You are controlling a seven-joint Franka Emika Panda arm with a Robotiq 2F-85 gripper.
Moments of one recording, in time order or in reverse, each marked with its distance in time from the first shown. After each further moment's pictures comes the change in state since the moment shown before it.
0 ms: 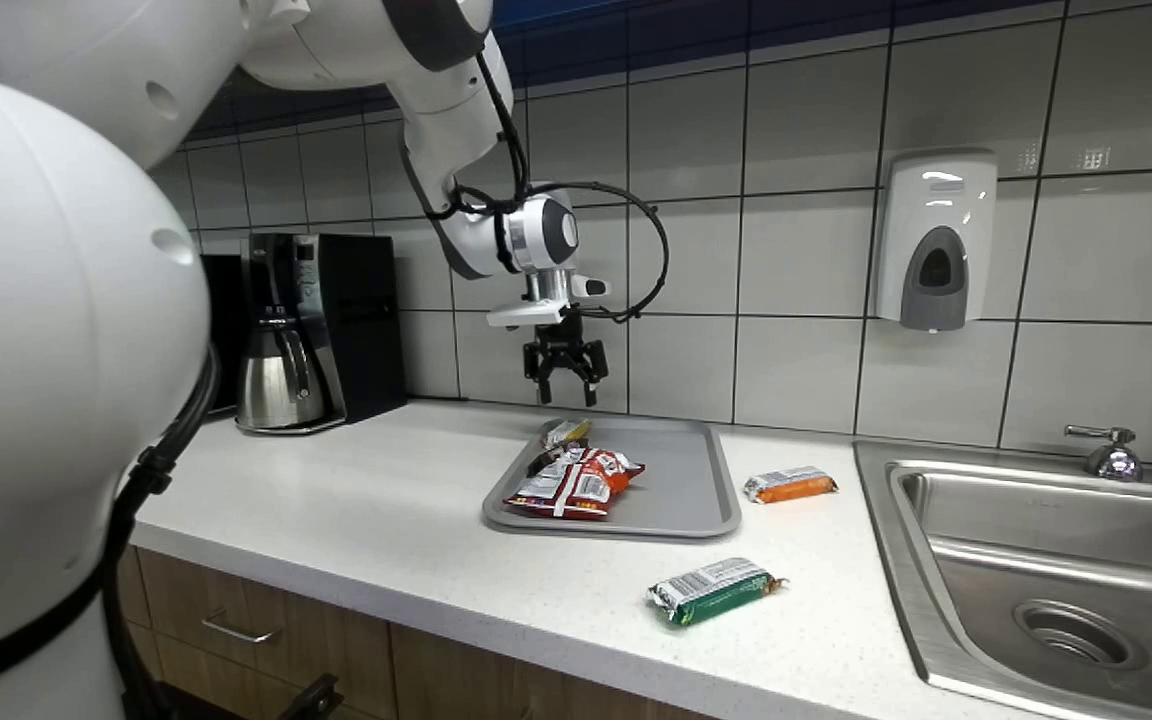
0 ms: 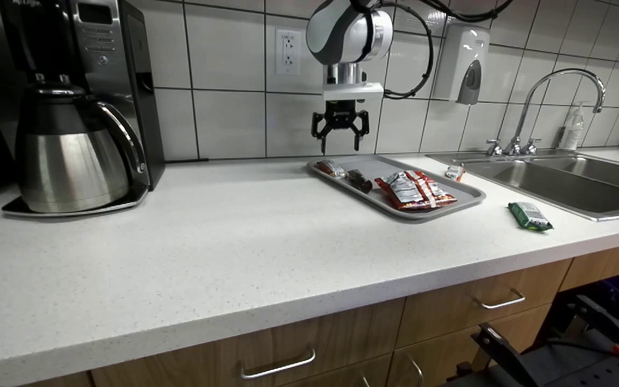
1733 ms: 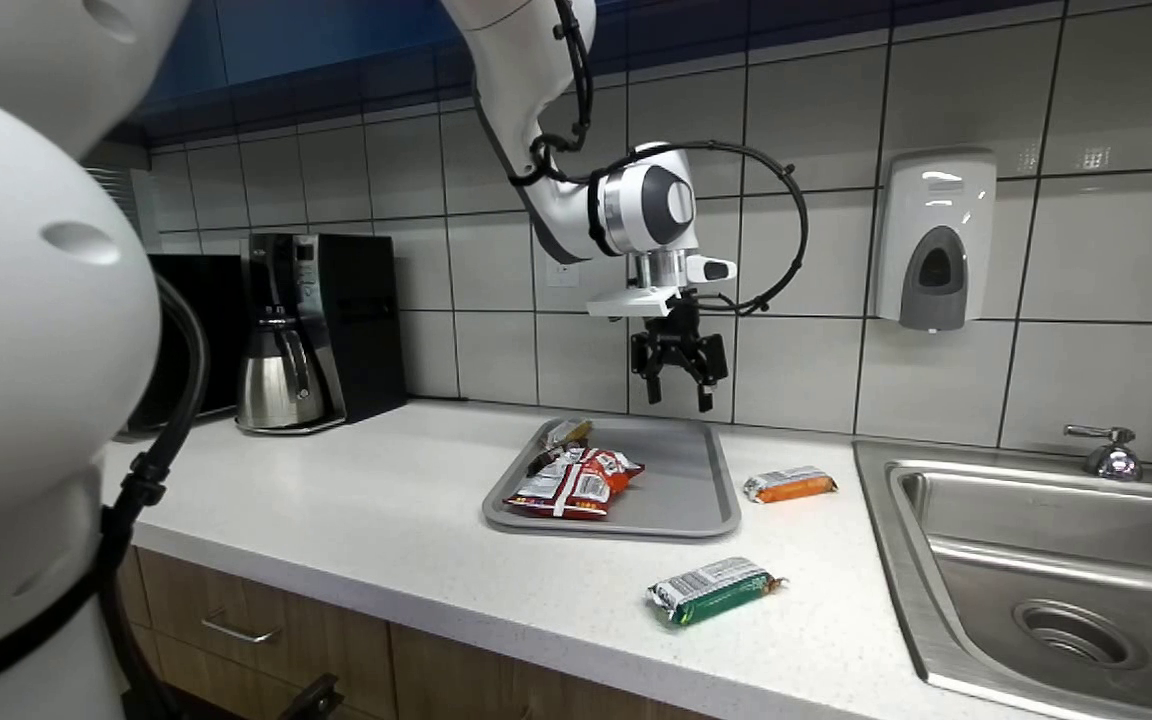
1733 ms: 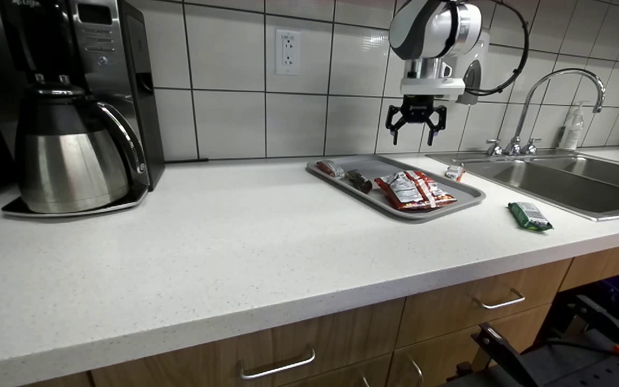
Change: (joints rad) arm -0.185 -0.194 -0.110 -0.280 0.063 0.146 -0.041
